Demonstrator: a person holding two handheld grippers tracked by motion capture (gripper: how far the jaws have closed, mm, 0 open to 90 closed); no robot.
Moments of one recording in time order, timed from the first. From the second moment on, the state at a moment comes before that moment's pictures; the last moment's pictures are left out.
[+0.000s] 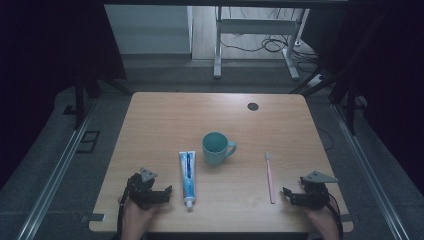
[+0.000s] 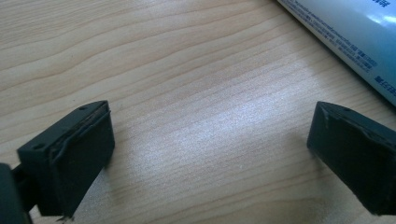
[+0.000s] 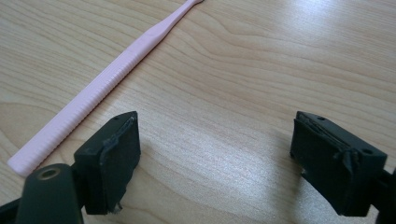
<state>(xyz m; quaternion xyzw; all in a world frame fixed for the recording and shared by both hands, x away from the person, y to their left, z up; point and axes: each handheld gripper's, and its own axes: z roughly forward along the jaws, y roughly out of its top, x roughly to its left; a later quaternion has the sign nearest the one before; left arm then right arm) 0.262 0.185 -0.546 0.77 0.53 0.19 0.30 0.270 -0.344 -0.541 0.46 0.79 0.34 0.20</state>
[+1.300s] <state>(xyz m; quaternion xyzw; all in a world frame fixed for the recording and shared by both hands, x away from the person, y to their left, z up) 0.263 0.185 -0.546 0.77 0.53 0.19 0.30 0.263 -0.346 -0.525 0.45 0.79 0.37 0.19</state>
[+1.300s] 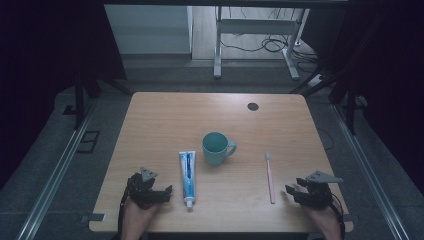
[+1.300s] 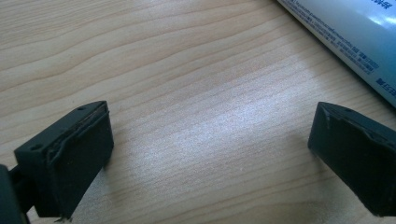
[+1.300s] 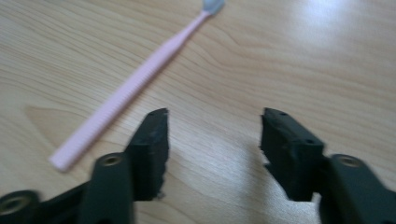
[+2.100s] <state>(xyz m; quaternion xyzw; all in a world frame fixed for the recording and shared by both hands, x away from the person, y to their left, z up) 0.263 0.185 -0.546 0.77 0.53 0.19 0.30 0.259 -0.288 -0.519 0.36 0.84 0.39 0.10</state>
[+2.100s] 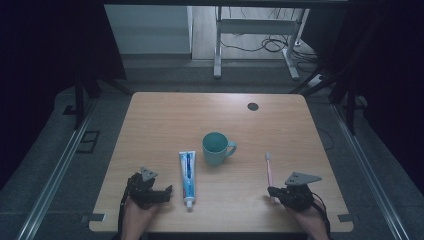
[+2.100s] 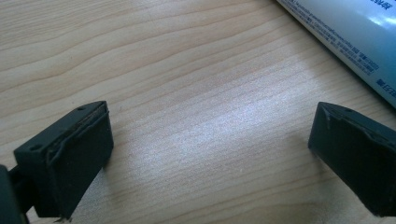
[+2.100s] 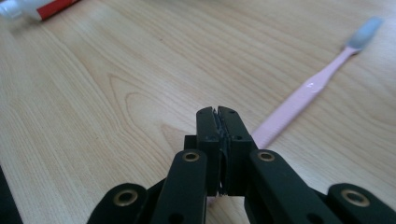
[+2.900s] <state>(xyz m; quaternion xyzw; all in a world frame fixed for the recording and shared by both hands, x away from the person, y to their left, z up) 0.263 0.185 -0.546 0.77 0.53 0.19 0.30 0.271 -0.328 -0.528 0.41 0.83 0.37 0.12</state>
